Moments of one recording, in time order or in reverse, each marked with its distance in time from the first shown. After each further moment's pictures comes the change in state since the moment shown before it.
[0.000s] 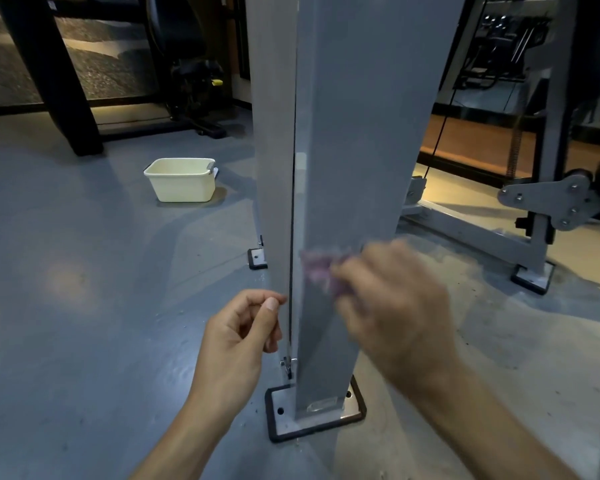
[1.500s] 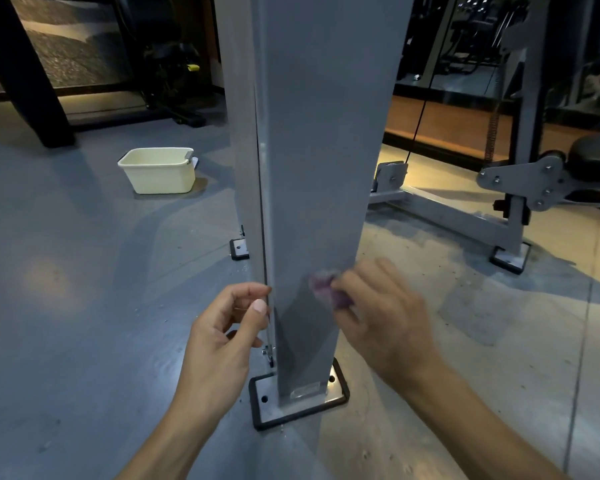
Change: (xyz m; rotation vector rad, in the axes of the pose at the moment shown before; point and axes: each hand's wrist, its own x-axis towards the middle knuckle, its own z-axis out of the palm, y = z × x) left_hand -0.007 -0.015 0.011 0.033 -0.023 -0.001; right_hand -0.050 0.029 0.010 0.120 -0.181 0.149
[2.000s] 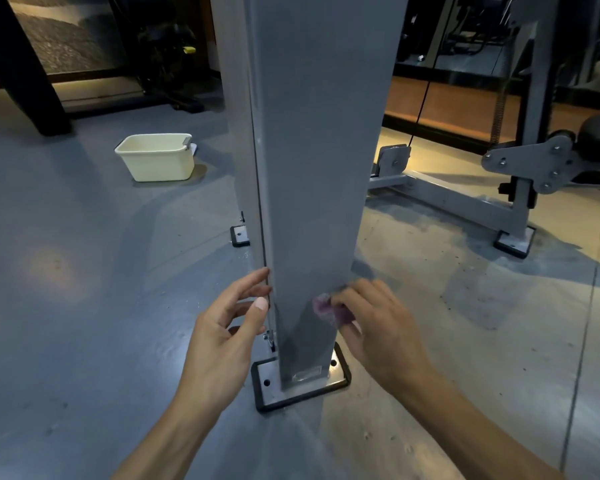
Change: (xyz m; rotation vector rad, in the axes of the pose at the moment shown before) left_hand -0.005 -0.019 -0.002 0.054 -0.033 -0.037; right_hand -0.049 0.018 0.028 0.023 -0.221 0.091
